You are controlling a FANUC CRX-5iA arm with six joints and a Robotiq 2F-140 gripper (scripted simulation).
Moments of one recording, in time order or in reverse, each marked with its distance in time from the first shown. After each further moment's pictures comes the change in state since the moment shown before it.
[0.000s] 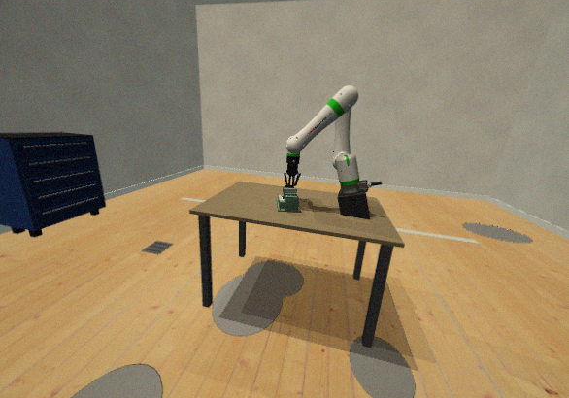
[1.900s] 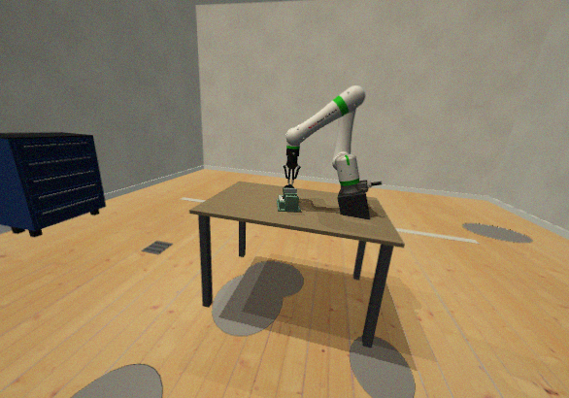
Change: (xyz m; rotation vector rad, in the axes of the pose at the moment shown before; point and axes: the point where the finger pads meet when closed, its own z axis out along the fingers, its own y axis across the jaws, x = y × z) arm 0.000 -0.006 -0.053 -0.001 0.000 0.000
